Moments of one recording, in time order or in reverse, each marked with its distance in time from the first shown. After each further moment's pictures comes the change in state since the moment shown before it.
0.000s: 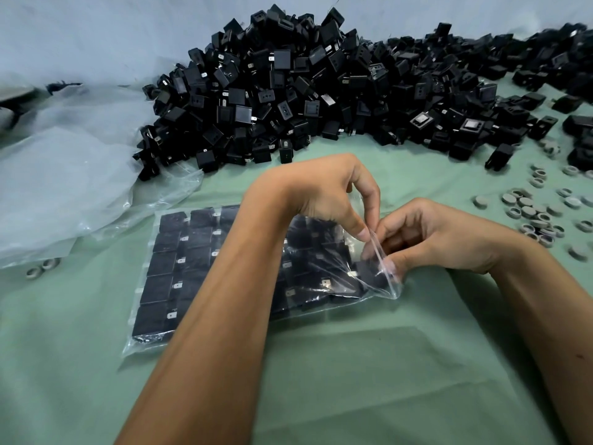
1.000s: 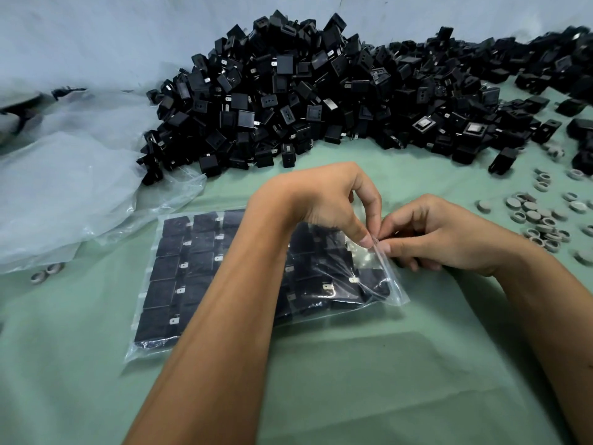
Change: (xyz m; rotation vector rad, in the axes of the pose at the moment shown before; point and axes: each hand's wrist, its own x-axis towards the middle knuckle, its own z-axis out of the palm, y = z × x) left_hand -0.001 0.001 0.003 -0.009 0.002 -0.045; right_hand 0.003 0.004 -0.005 -0.233 0.202 -0.022
